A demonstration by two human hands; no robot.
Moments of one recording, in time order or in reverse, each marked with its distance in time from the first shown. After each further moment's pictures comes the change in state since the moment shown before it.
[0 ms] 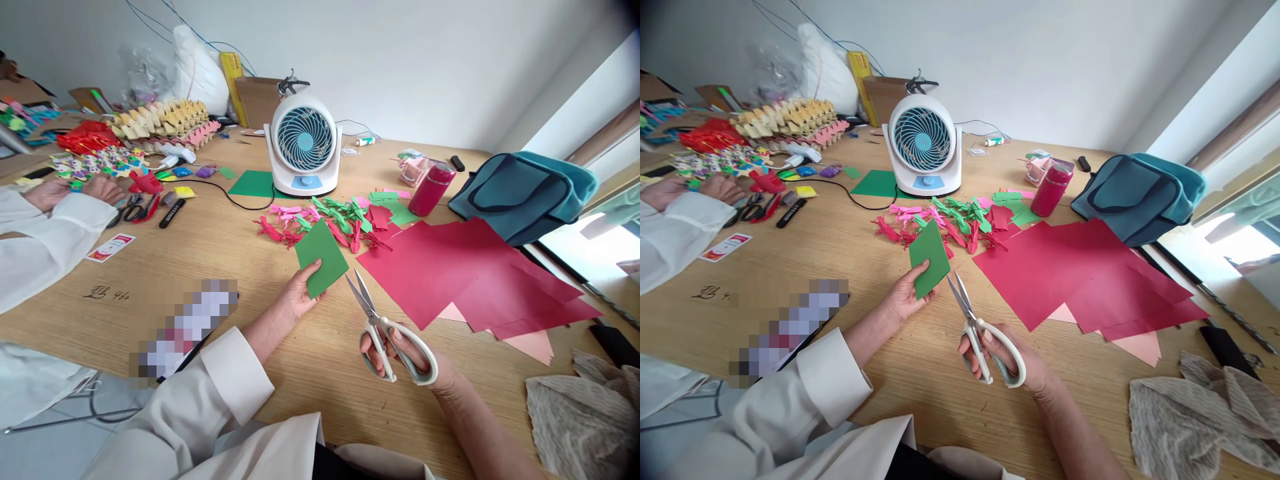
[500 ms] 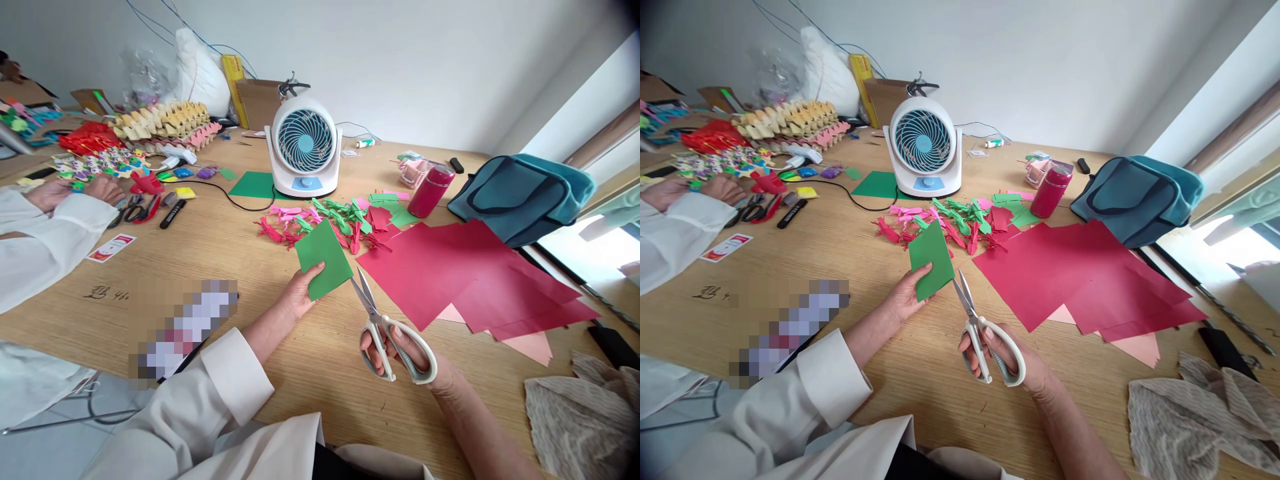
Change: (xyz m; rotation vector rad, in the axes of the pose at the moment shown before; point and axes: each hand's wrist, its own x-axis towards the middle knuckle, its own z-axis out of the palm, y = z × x) left_hand 0.003 -0.004 -0.003 0.045 -0.064 0.077; right_hand 0.001 0.000 0.001 0.069 0.008 -0.024
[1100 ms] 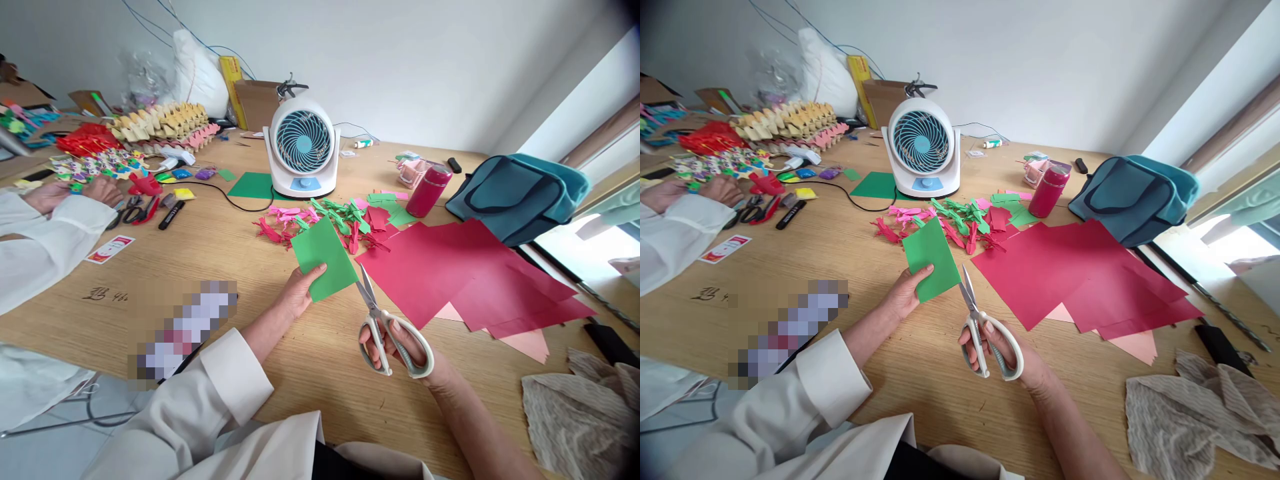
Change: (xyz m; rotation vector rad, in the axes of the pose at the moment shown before) left_hand 0.002 -0.002 -0.001 0.110 -0.027 0.108; right_hand 0.003 -0.005 0.006 0.051 0.073 0.001
